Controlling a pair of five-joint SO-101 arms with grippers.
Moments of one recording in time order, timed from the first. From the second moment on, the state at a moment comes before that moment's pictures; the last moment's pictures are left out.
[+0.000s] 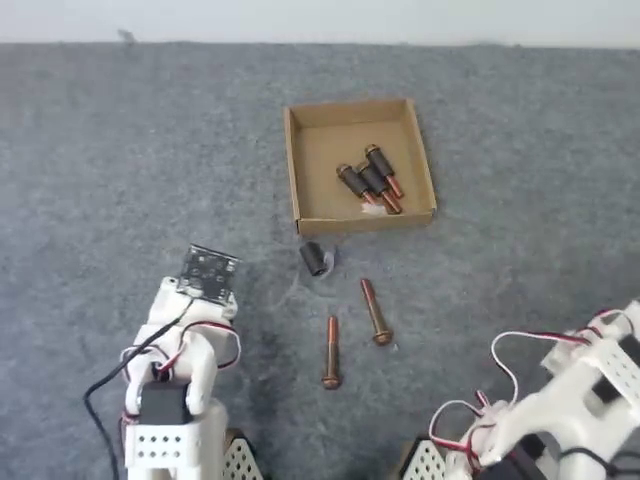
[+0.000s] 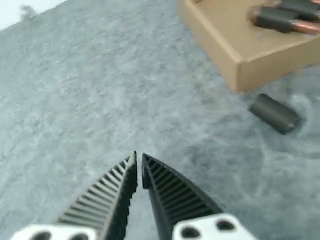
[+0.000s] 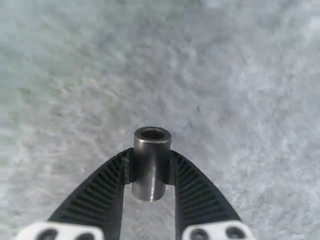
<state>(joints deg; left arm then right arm) -5.6 -103.2 97.5 56.1 -14.4 51.0 -35.3 64.9 58.2 10.3</state>
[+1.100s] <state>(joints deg) 42.9 -16.0 44.4 63.6 -12.1 53.5 -35.6 65.5 57.7 12.1</state>
